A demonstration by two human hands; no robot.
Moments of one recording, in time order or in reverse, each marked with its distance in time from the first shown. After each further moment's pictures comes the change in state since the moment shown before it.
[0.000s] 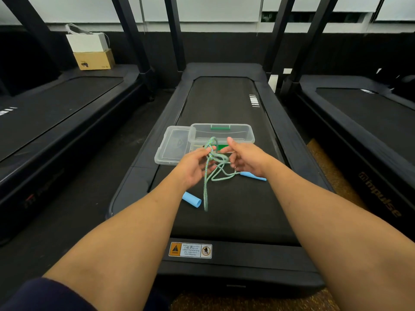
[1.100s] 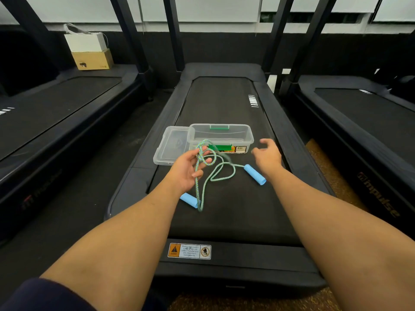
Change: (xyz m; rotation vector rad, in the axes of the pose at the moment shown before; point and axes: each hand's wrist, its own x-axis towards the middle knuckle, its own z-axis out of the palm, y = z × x) left_hand -0.013 0.000 -0.009 -0.231 0.063 -0.038; right_hand 0.005 0.029 -0.030 -0.111 0.658 -0.082
